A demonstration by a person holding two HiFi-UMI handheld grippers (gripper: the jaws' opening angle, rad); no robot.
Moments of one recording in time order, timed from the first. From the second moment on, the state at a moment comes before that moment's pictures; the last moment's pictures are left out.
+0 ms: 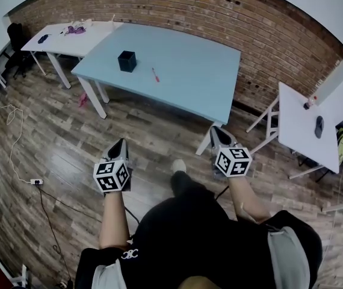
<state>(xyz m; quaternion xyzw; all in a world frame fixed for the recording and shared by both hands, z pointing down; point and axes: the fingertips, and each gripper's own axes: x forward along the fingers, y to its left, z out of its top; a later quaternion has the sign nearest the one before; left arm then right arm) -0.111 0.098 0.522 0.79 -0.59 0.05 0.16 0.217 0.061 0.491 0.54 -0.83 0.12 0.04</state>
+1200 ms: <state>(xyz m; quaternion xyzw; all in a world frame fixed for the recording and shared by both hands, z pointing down) -0.122 -0.266 0.519 0.76 -0.61 0.13 0.16 0.119 -0.352 0.527 0.44 -0.88 0.15 0.09</state>
